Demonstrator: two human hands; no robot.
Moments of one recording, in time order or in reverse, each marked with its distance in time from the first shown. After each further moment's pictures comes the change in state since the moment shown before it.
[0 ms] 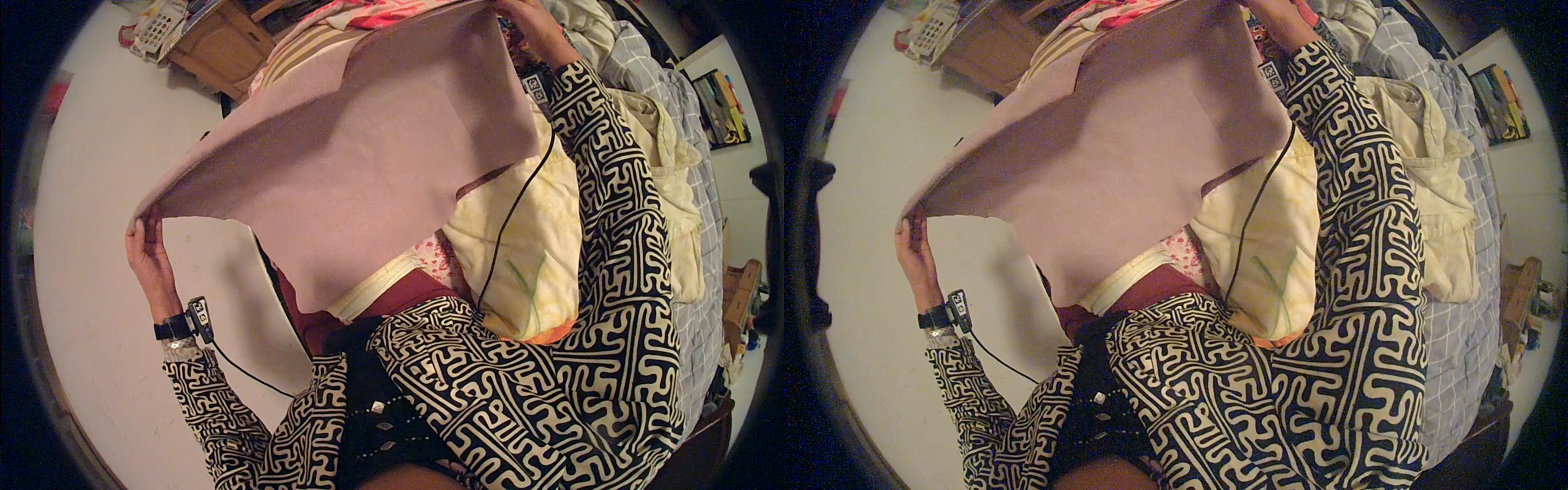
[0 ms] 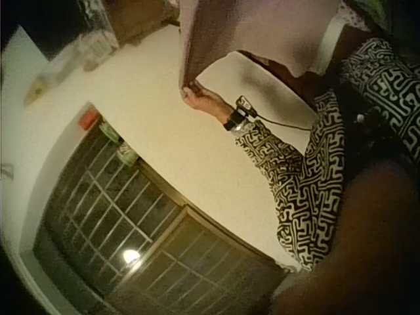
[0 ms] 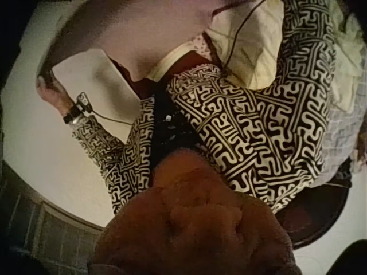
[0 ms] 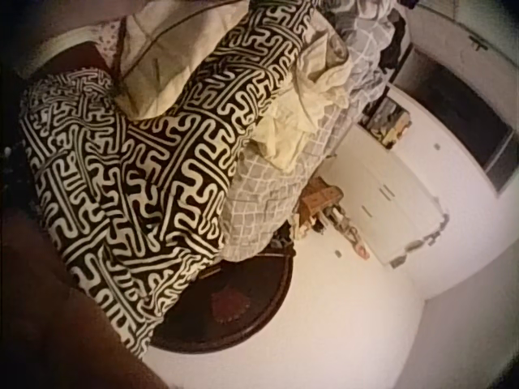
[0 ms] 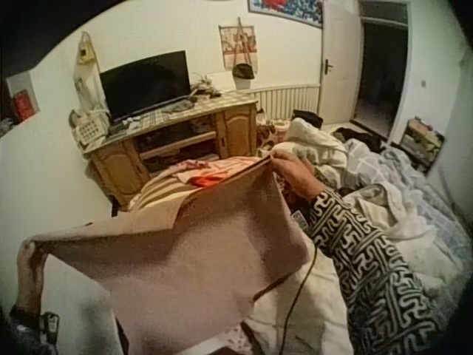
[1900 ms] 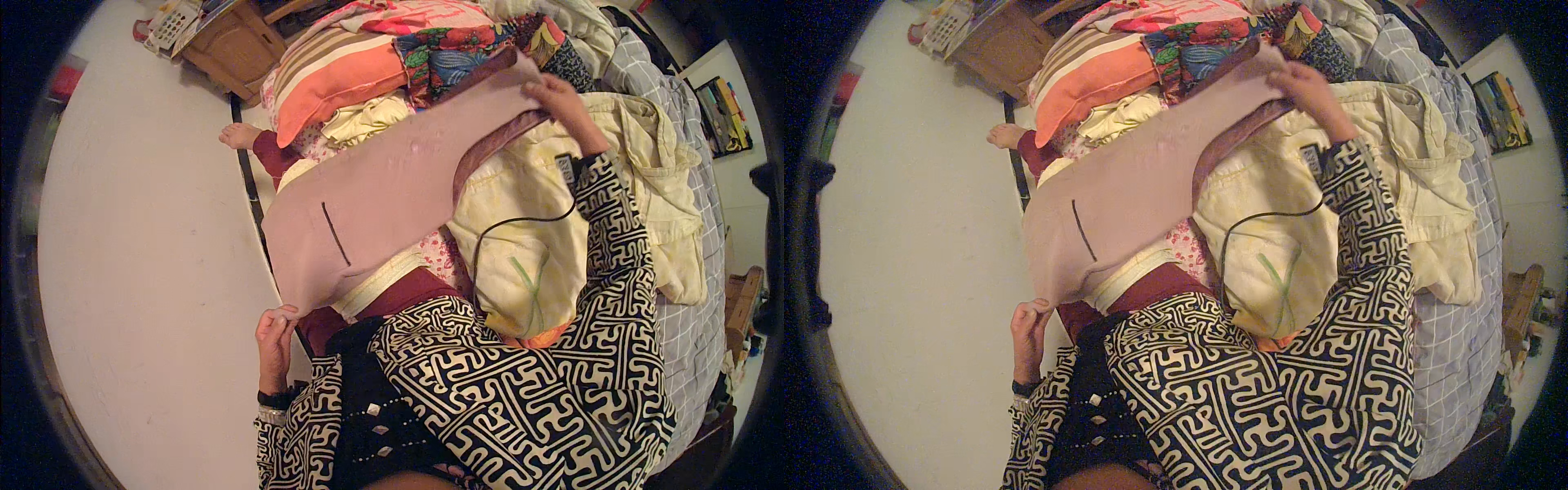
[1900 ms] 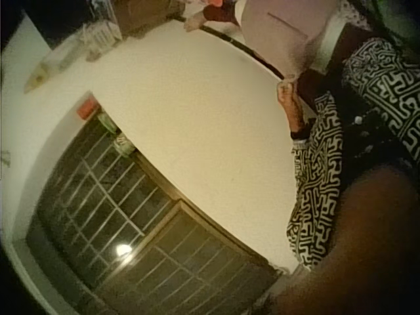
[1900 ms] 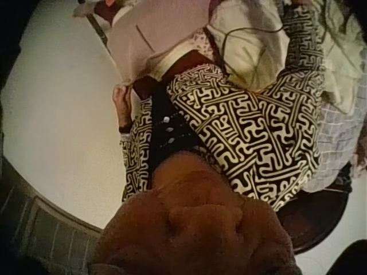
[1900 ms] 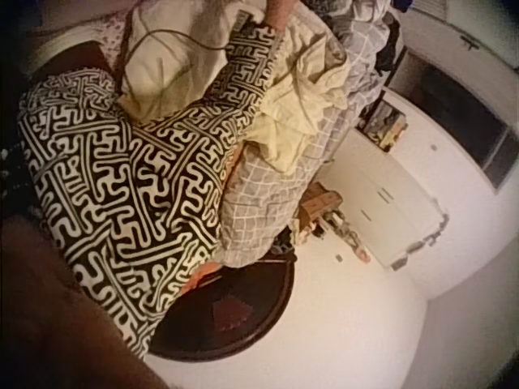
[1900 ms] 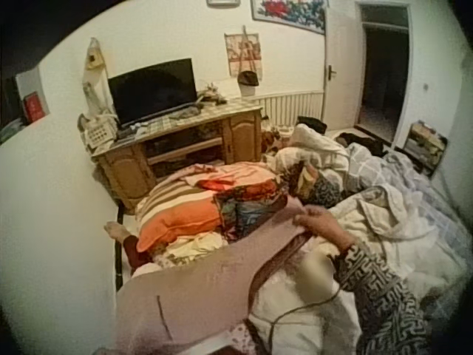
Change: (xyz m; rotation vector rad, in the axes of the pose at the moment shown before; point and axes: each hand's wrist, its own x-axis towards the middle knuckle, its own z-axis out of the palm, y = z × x) left_hand -0.233 -0.070 0.015 -0.118 -0.269 -0.592; right_hand -0.106 0.085 -0.034 -0.138 -0.006 0.265
